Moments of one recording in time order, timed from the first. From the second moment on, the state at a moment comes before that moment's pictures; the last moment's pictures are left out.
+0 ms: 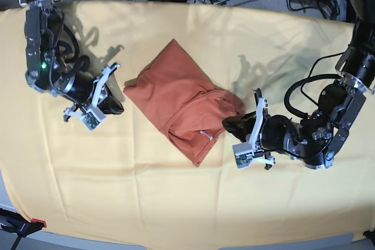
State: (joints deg) left arm -39.3 -39.8 42.4 90.8 -63.4 -44.1 61.2; right arm 0.1 21.8 0.1 97.8 26.4 40.5 -41.8
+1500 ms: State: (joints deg) left arm -27.2 -39.5 28.0 93.7 -61.3 -43.9 59.4; right arm -11.9 26.8 1.1 112.1 40.1 41.8 -56.7
